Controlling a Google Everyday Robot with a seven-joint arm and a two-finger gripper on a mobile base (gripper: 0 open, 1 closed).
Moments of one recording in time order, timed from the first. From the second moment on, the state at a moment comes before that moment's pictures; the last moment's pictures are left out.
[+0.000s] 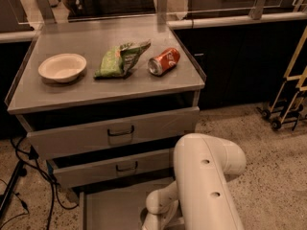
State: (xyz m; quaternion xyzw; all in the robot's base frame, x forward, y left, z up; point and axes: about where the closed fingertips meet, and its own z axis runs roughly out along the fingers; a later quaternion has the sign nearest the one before) arm 0.323 0.044 0.201 0.57 -0.75 -0.32 0.10
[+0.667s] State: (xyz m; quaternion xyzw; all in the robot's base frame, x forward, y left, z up) arm 0.296 0.022 0.224 0.58 -0.74 -0.33 0.11
